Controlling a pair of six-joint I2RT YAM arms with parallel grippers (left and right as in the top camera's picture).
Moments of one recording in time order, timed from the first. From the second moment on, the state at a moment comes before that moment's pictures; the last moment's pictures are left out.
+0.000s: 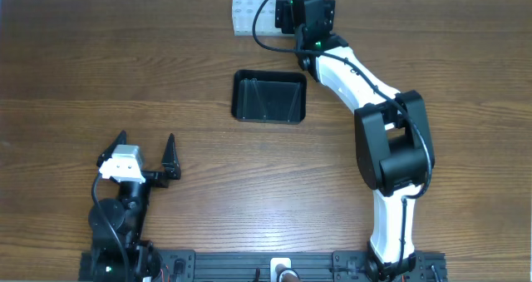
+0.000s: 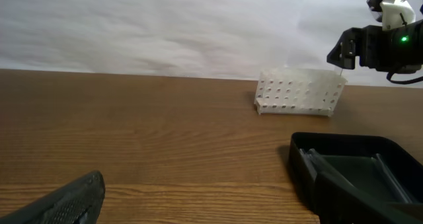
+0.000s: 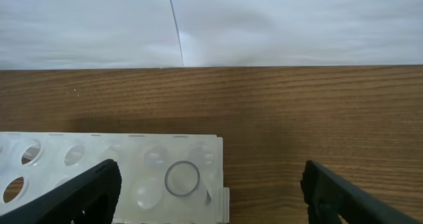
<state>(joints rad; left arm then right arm) -0.01 0.01 0.01 -0.07 0.07 -0.08 0.34 2.16 1.59 0.05 0.27 0.20</state>
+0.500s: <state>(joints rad) -0.01 0.01 0.01 -0.07 0.07 -0.08 0.34 2.19 1.59 0.09 0.27 0.18</state>
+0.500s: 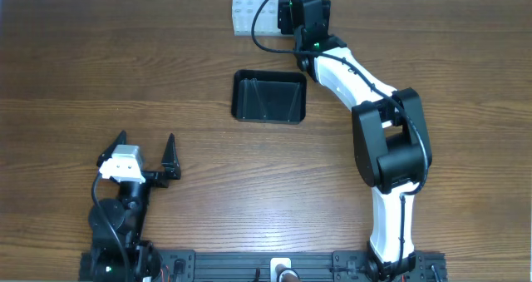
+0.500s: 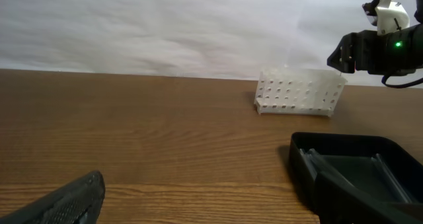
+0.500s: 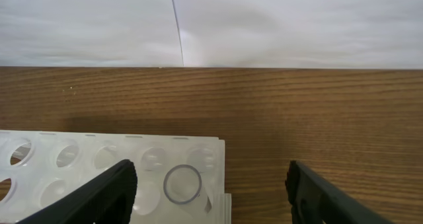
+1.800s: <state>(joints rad) -0.01 0.01 0.01 -0.07 0.07 -0.08 0.34 2.24 1.59 0.17 0.27 0.12</state>
